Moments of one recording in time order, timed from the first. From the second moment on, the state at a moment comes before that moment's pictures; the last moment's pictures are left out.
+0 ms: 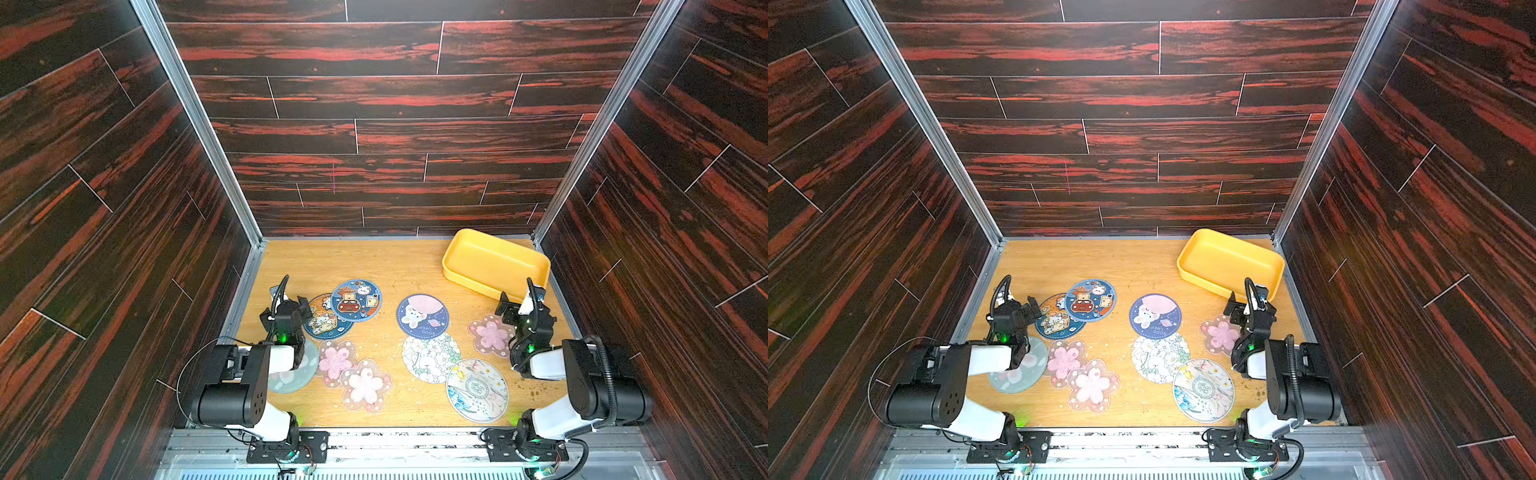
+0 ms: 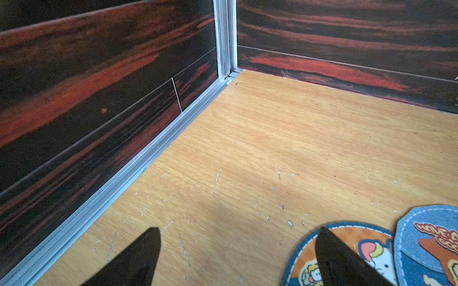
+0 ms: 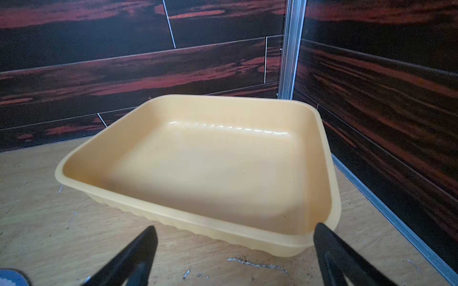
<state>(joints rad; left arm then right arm) 0.01 1.53 0.40 0.74 -0.42 -0.17 -0.05 1.55 0.29 1.09 0.10 0.09</state>
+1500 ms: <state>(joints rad) -0.06 1.29 0.67 0.02 -0.27 -0.23 0.14 2.08 1.77 -0.41 -0.28 0.18</state>
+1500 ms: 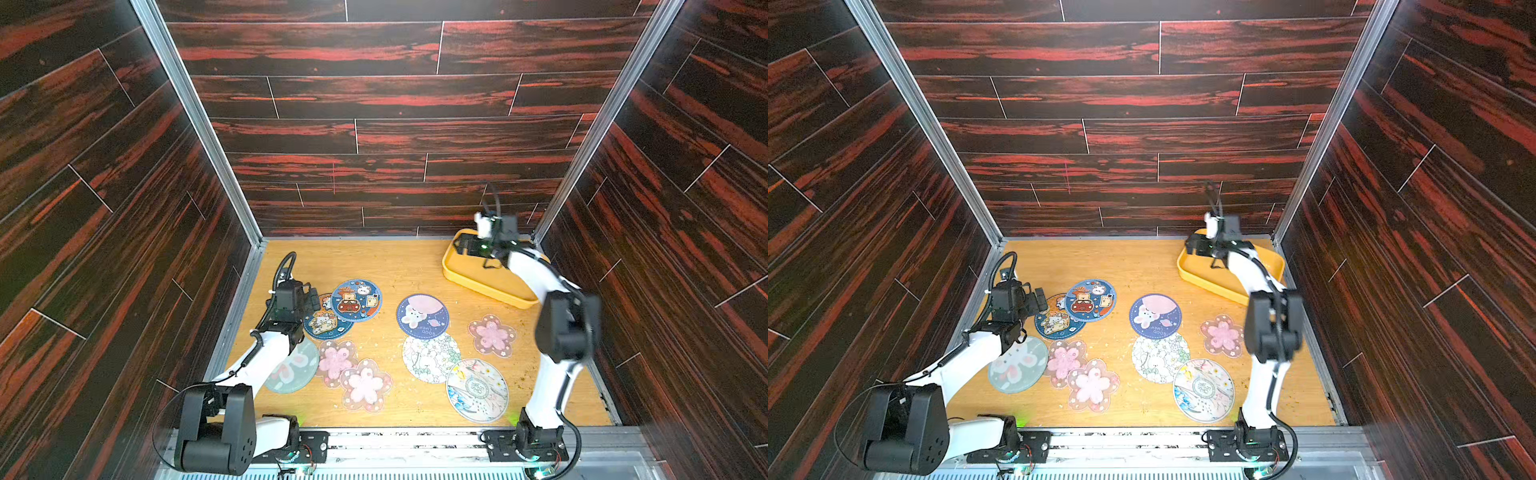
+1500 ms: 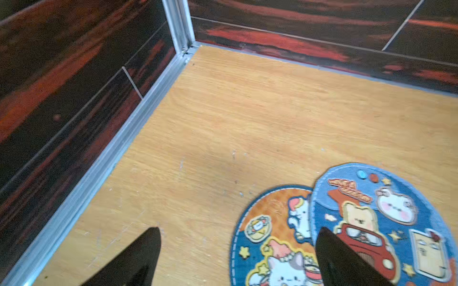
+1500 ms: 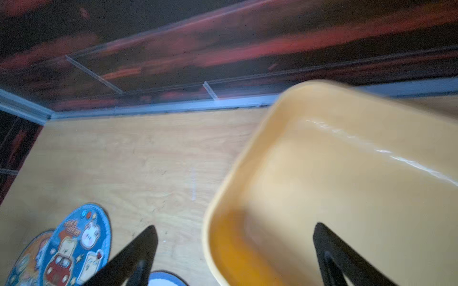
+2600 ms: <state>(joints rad) -0.09 1.37 0.72 -0.01 -0.24 -0.26 0.27 2.46 2.34 -0.90 -0.32 0.21</state>
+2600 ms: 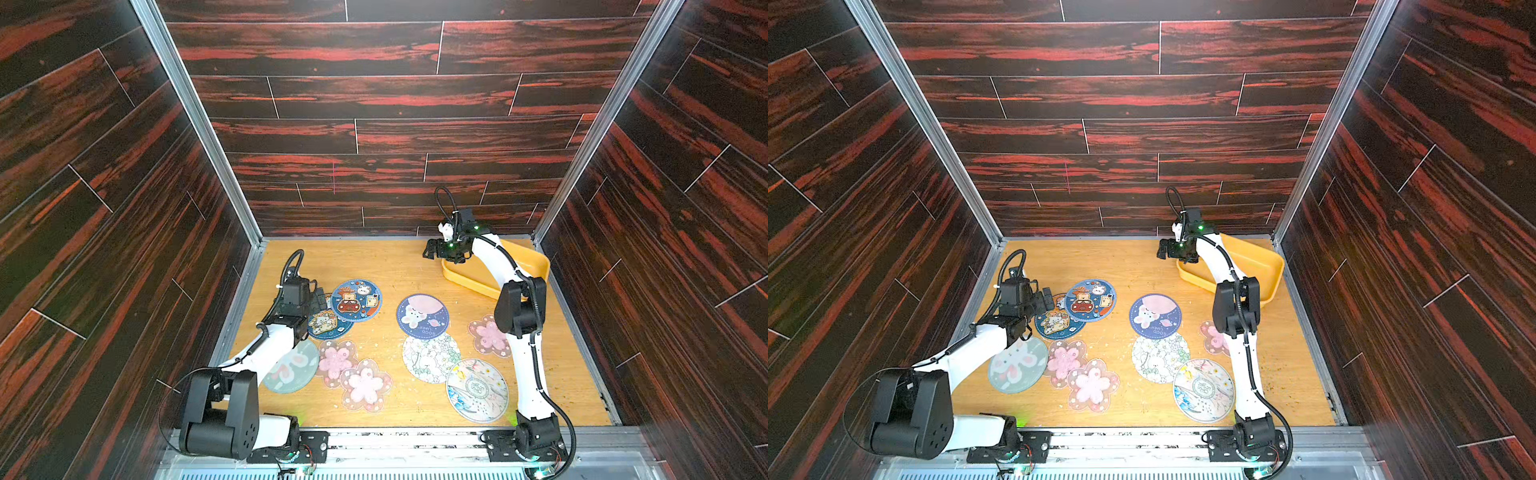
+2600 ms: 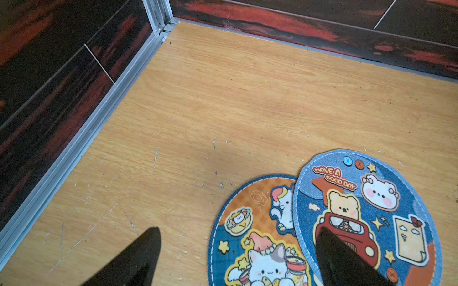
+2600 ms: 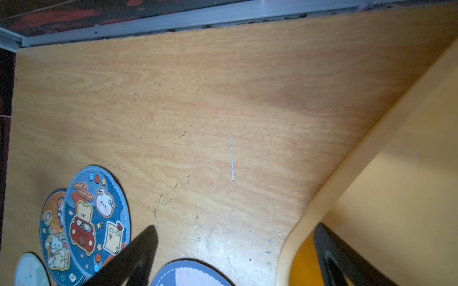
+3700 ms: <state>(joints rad) -0.12 1.37 0.72 -0.01 -0.25 -0.29 0.26 2.14 1.99 -0.91 -0.24 0.22</state>
